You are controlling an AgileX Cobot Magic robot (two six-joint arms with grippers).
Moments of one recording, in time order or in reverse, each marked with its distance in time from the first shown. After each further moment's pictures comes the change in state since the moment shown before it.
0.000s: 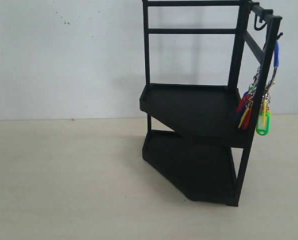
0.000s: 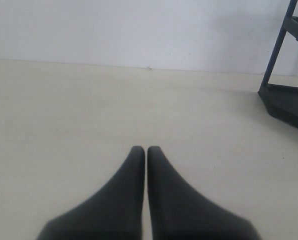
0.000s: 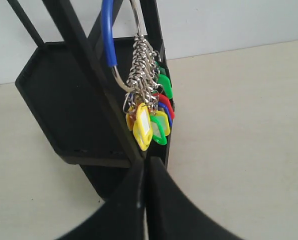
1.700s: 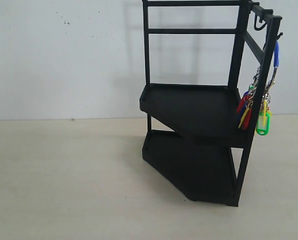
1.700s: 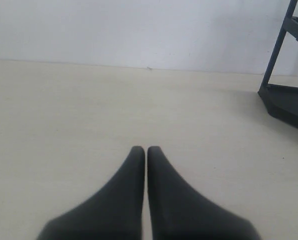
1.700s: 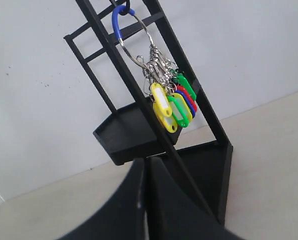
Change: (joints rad) left arm 0.000 0.000 0.000 0.000 0.000 0.000; right arm -0.169 -0.884 0.848 0.010 -0.596 0.196
